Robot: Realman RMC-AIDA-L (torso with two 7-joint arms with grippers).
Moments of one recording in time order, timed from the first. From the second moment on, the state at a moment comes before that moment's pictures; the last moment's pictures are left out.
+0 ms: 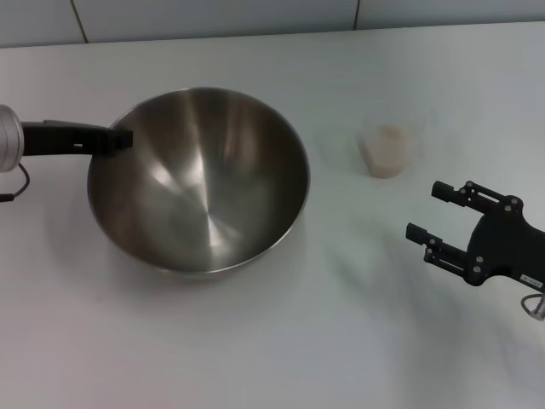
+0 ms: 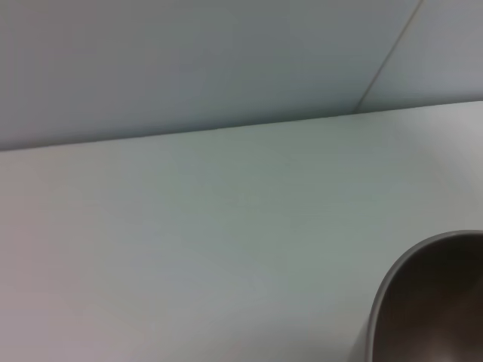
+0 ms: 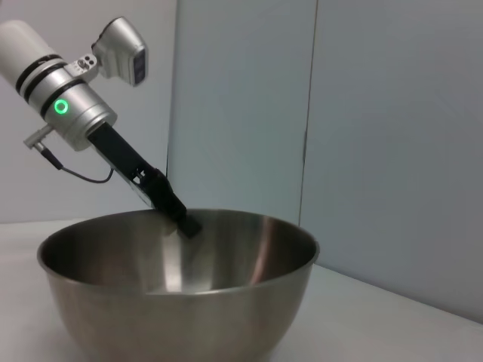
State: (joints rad) left arm -0.44 -2.06 1.18 1.14 2.24 1.11 -2.41; right arm 0.38 2.08 0.11 -0.32 -2.38 -1.65 0.52
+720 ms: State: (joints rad) left arm -0.56 -2.07 1.21 1.15 2.23 1.15 -2.41; right arm 0.38 2.08 0.10 -0.31 -2.38 -1.66 0.52
